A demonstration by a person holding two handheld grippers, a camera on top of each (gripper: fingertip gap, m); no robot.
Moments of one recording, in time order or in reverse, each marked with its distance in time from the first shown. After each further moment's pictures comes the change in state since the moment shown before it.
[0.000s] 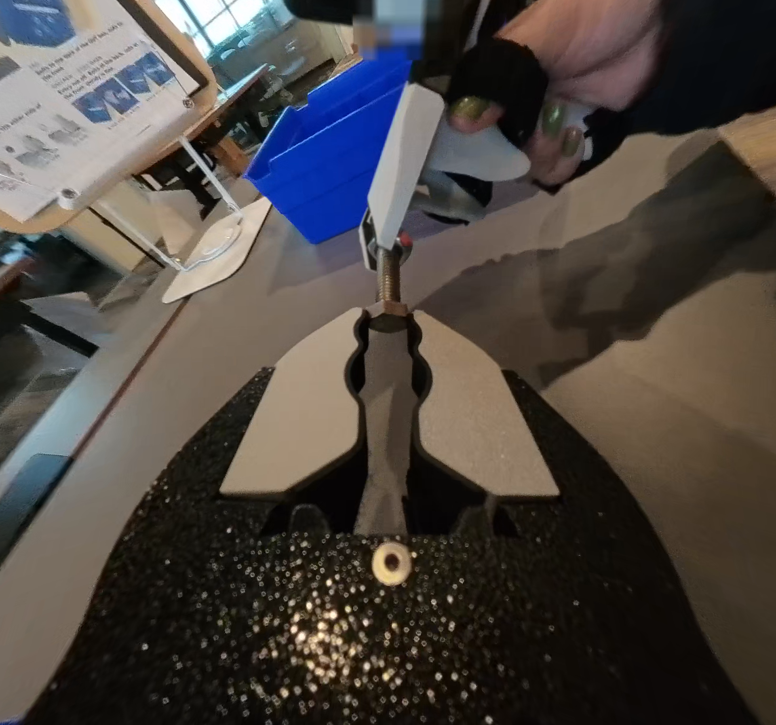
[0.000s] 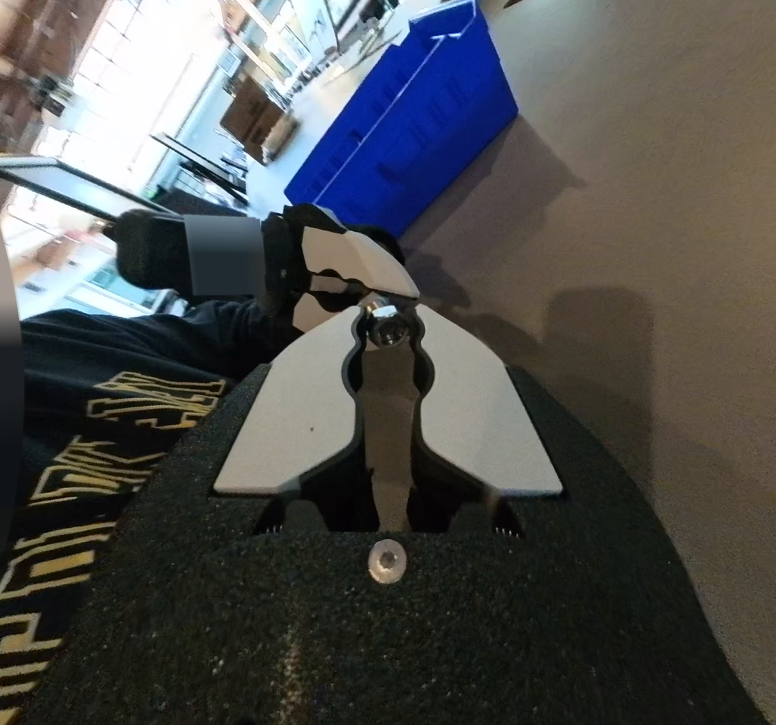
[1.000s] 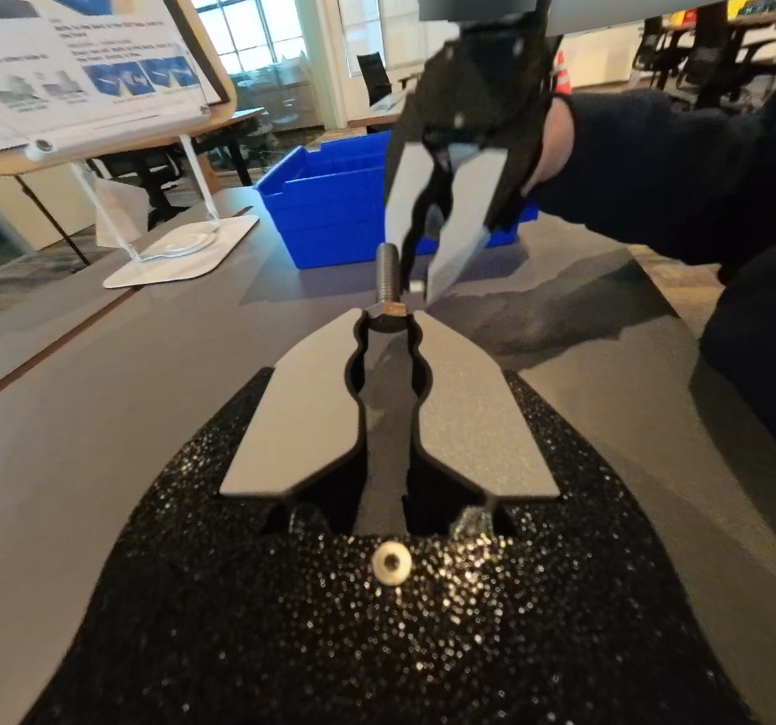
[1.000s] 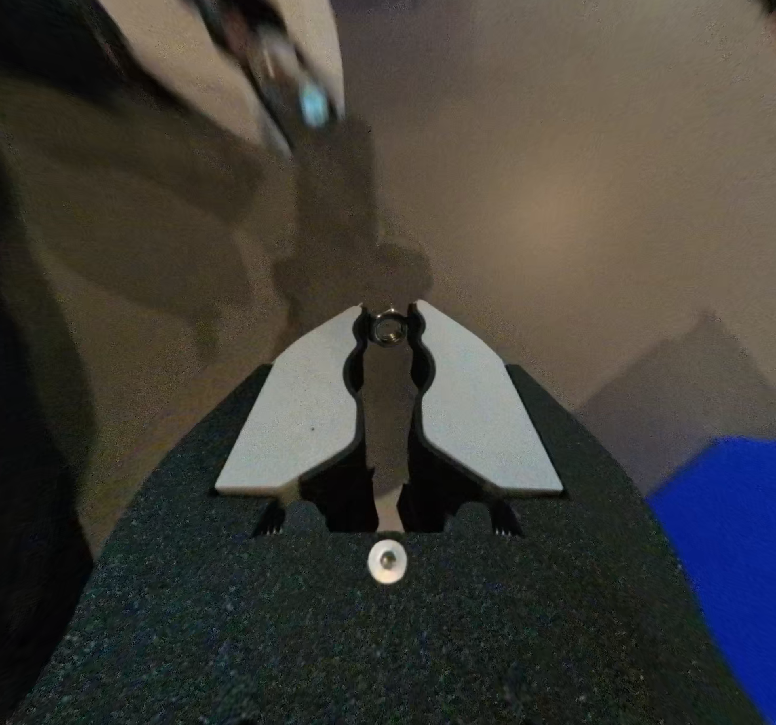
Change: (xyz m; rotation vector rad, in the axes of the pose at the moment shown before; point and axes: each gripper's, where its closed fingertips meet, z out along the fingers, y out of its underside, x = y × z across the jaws) left arm -0.016 -0.008 -0.011 0.177 0.055 -0.286; right arm 0.055 0.020 -0.030 -0.548 0.427 -0.739
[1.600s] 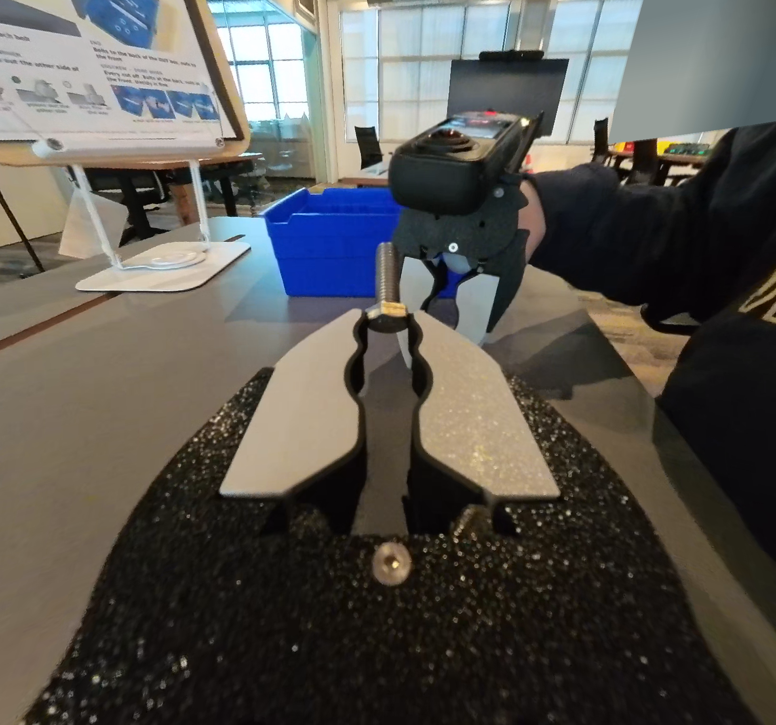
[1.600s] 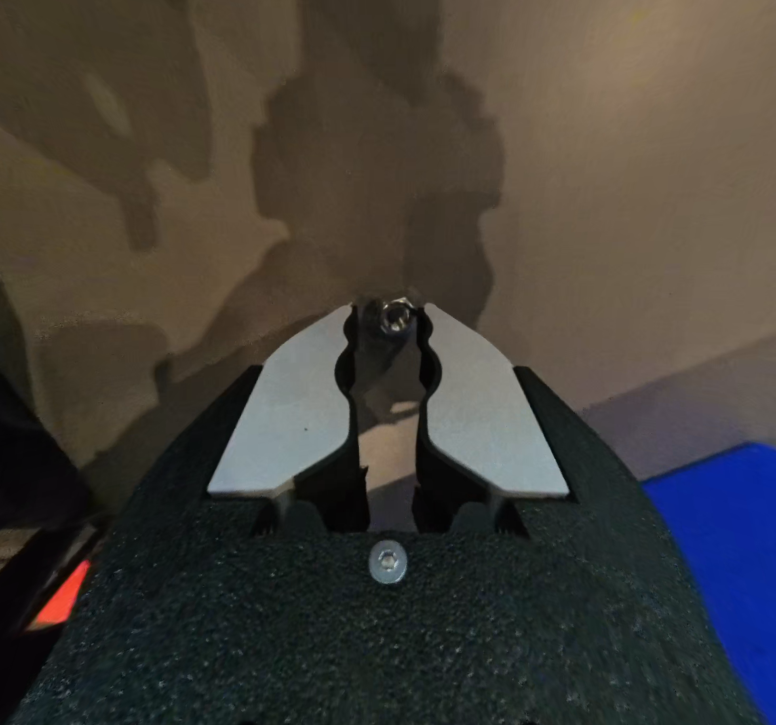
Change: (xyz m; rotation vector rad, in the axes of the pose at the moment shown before) left arm -0.007 -0.011 -0.009 0.150 0.027 -0.149; right arm -0.013 0.052 0.024 -0.460 -0.087 -0.151
